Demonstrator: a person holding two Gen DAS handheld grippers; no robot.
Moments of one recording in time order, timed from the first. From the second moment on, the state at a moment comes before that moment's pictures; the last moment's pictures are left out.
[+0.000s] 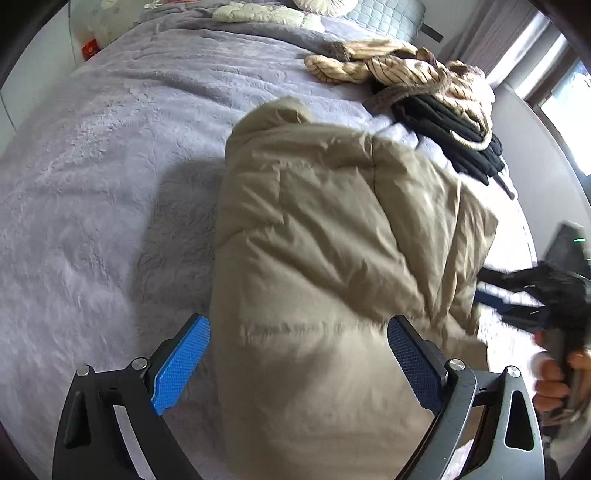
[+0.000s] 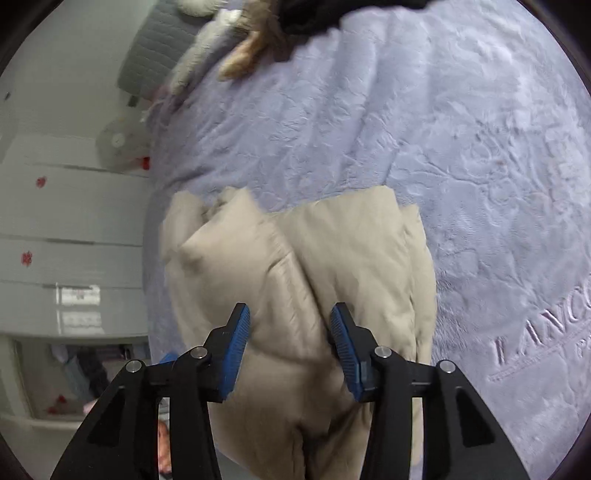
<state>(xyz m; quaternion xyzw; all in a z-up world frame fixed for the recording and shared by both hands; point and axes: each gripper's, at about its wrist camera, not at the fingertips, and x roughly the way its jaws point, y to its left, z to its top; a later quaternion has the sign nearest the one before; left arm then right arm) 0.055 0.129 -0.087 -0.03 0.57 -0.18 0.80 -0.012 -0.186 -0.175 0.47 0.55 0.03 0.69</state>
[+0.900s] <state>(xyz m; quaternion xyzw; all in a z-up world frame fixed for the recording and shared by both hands) 0.123 0.008 -0.112 0.08 0.57 -0.14 0.80 -0.108 -0.166 -0.130 0.30 0.60 -0.05 0.74</state>
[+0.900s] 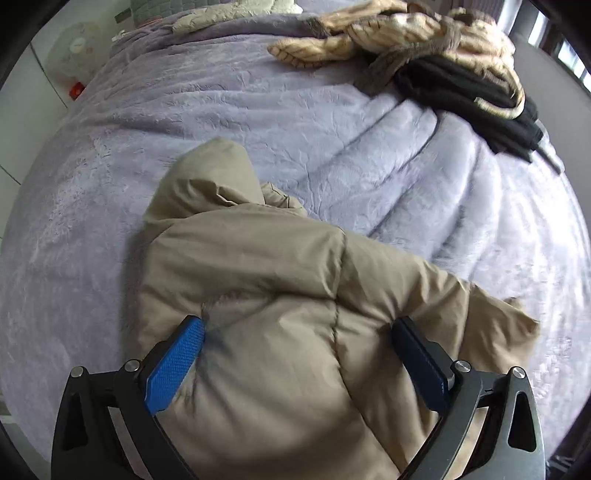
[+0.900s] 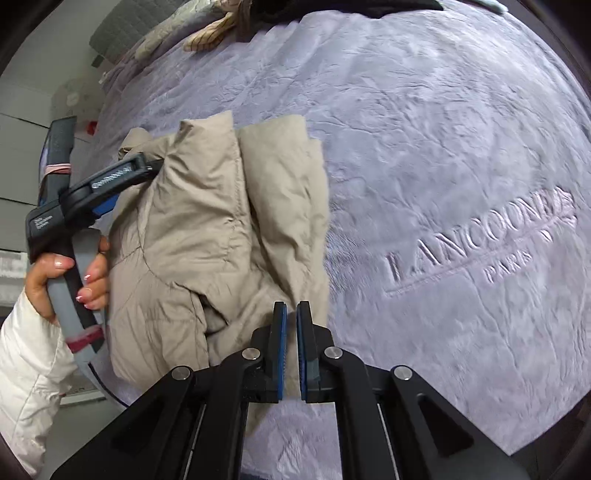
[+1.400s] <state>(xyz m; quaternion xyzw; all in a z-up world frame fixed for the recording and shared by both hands) -0.010 0.093 -0.049 0.08 0.58 -0.18 0.79 -0.136 -0.147 -0.089 0.28 0.58 -0.07 0.76</state>
